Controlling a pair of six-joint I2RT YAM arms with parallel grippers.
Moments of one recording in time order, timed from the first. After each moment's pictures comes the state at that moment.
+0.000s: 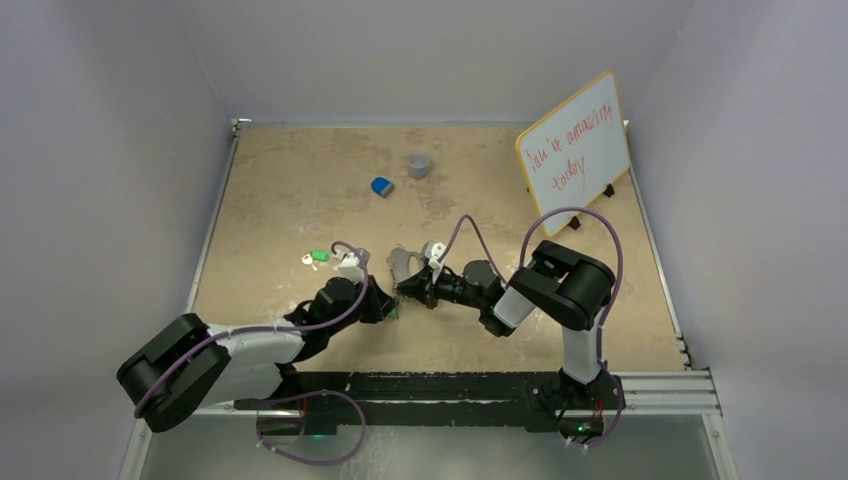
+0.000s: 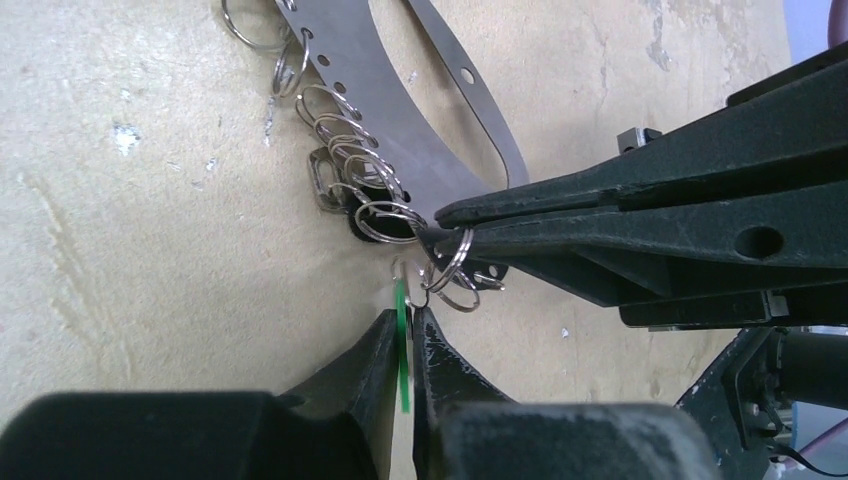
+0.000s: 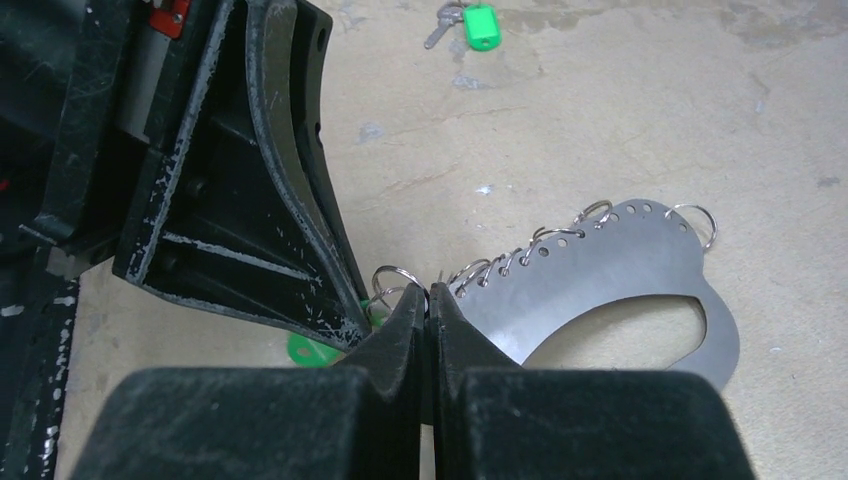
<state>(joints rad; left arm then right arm) -0.77 1.19 0.15 0.55 -0.02 -0.76 0.87 1.93 0.49 1.34 -0.39 0.12</state>
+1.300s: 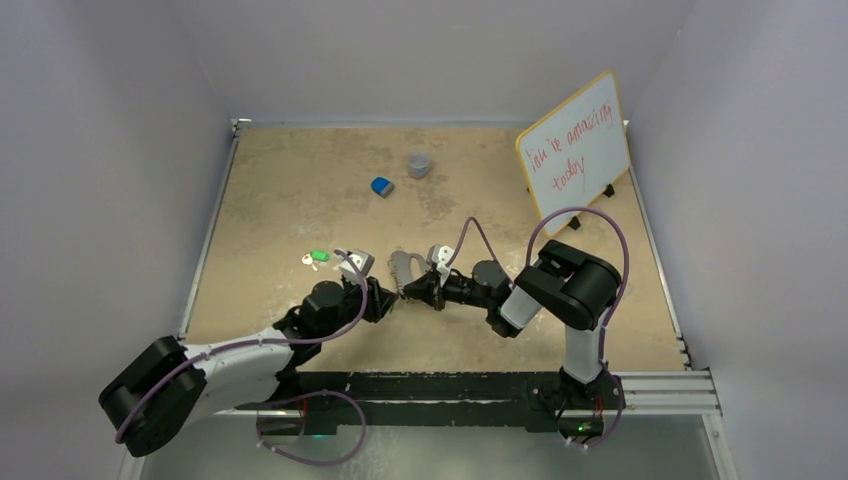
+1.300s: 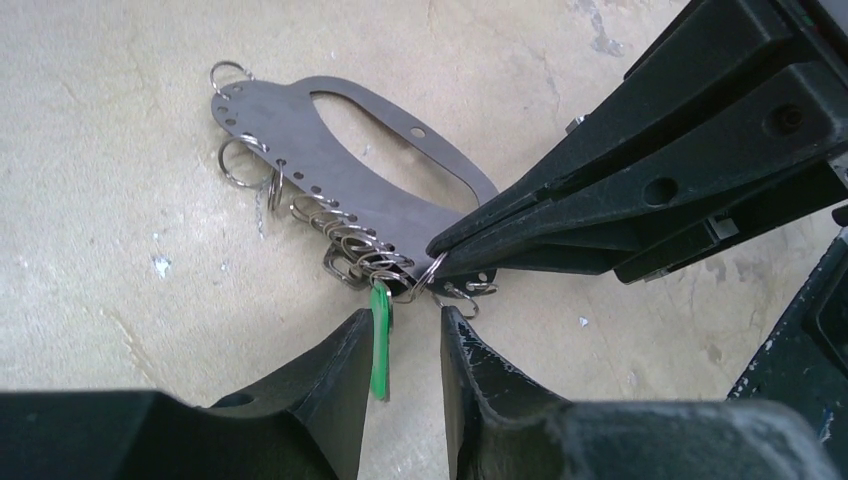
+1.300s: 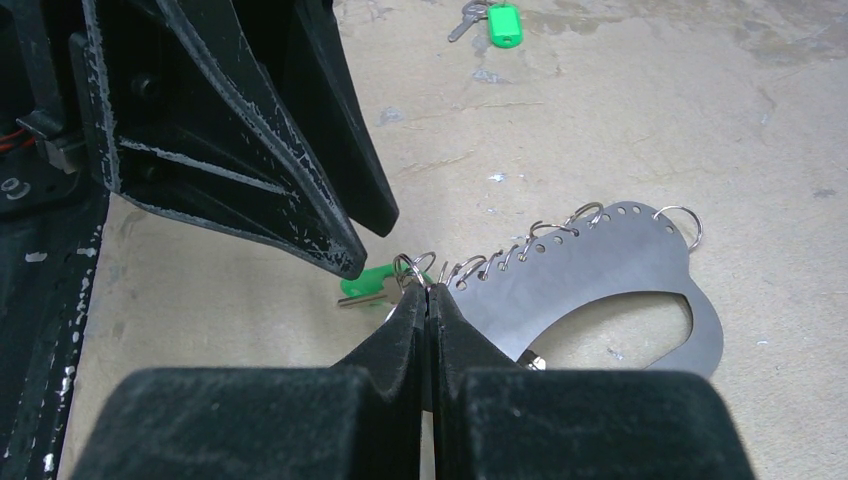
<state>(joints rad) -0.77 1.00 0.11 0.54 -0.02 -0.43 0.82 1.91 0.43 1.38 -0.49 0.07</state>
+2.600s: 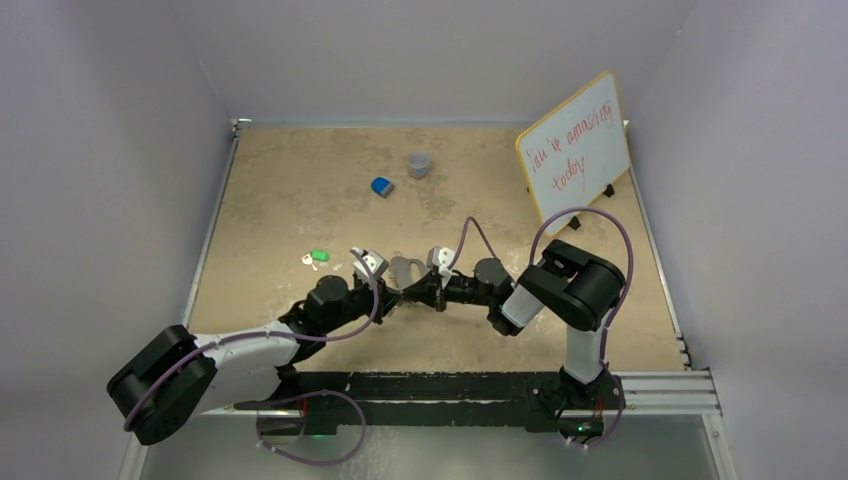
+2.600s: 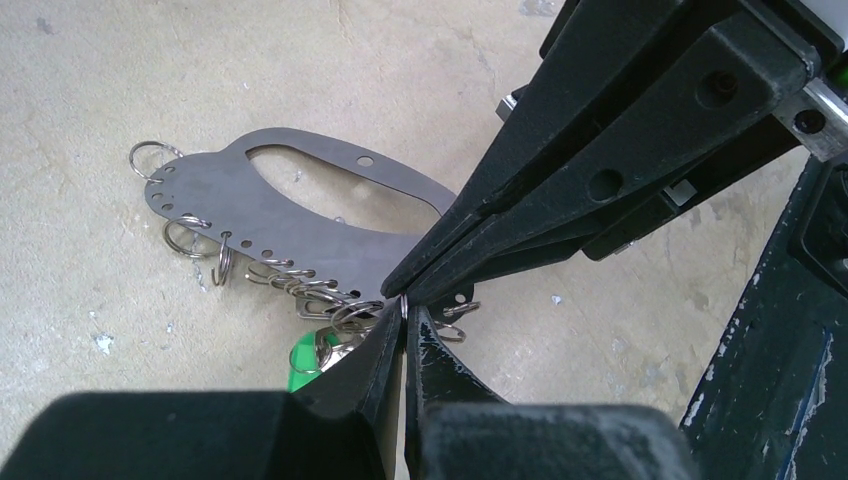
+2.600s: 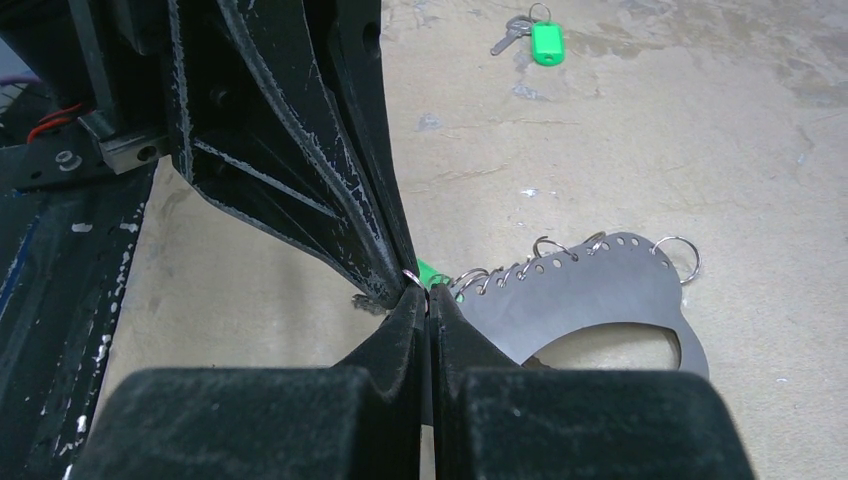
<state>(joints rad) -0.77 1.08 0.15 0.63 0.14 -0.28 0.81 1.89 0.43 1.37 -0.60 0.04</state>
